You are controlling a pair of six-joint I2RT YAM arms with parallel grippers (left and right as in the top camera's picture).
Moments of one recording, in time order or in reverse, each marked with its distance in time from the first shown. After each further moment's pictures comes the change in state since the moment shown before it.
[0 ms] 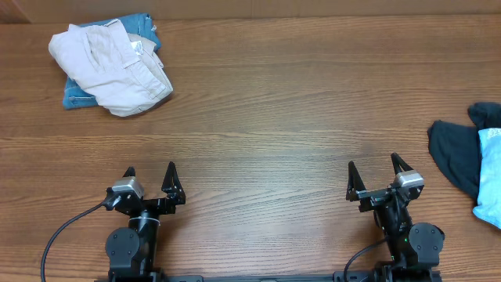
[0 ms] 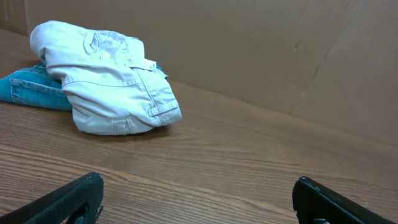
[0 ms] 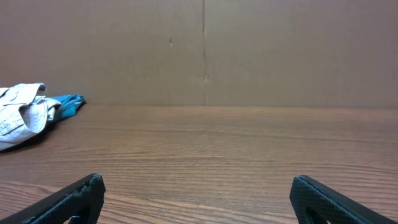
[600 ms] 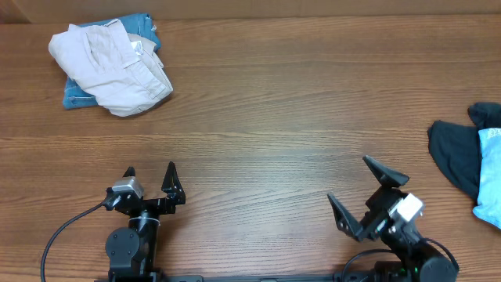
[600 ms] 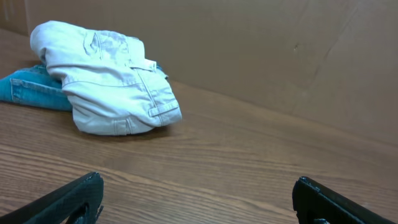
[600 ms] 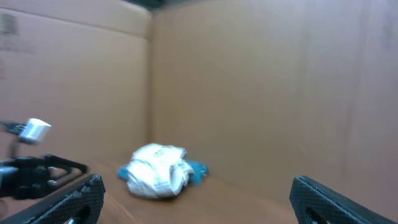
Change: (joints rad) left arm 0.000 0.000 0.000 0.001 -0.001 0.000; right arm 0.000 -0.001 0.000 0.494 -0.498 0.214
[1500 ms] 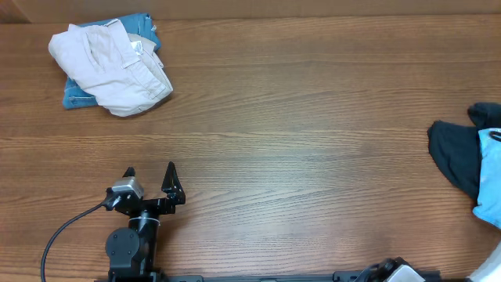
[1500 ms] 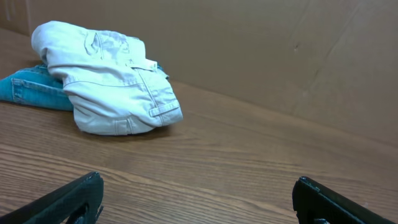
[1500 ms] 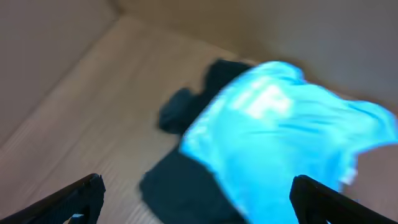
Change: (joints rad) left arm 0.000 0.000 0.000 -0.001 -0.003 0.000; right arm -0.797 1.272 1.265 -1.181 0.740 -0.011
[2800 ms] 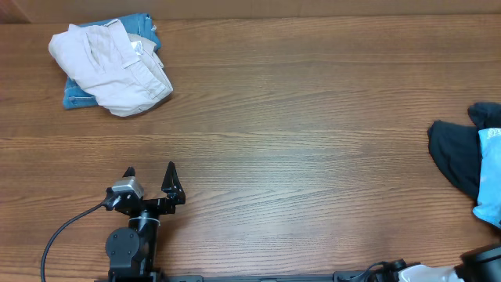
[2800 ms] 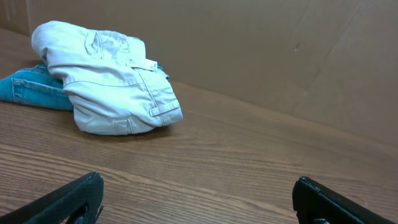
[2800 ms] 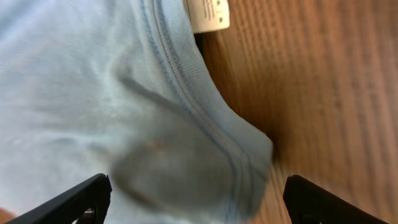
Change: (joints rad) left arm 0.000 0.000 0.000 0.000 0.000 0.000; right arm -0.439 0.379 -0.334 0.196 -0.248 0.377
